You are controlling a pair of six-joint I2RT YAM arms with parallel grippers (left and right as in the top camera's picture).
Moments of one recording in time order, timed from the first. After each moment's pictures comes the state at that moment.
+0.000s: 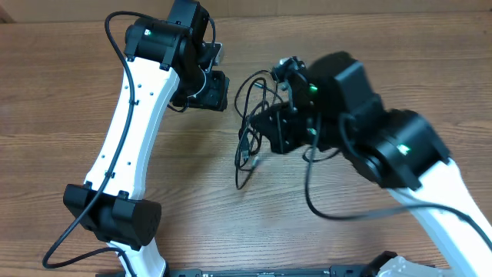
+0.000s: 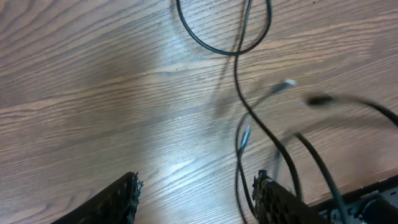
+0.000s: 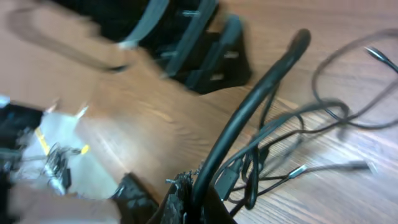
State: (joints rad) left arm -0.30 1.91 2.10 -1.57 0.19 -0.13; right arm 0.64 1.38 1.68 -1.02 -0.39 0.38
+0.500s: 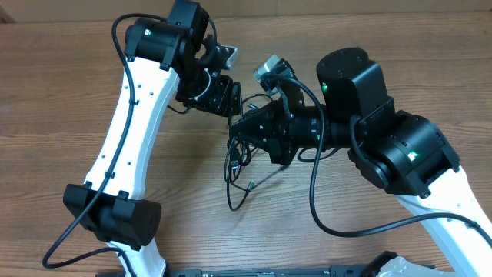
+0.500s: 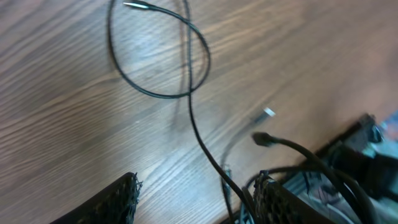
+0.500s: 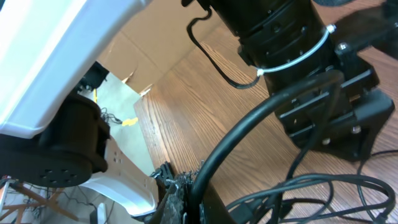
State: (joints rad) left arm -0.30 1.91 2.10 -1.59 0.40 0.07; right arm 0.64 1.36 1.68 -0.89 -0.66 0.22
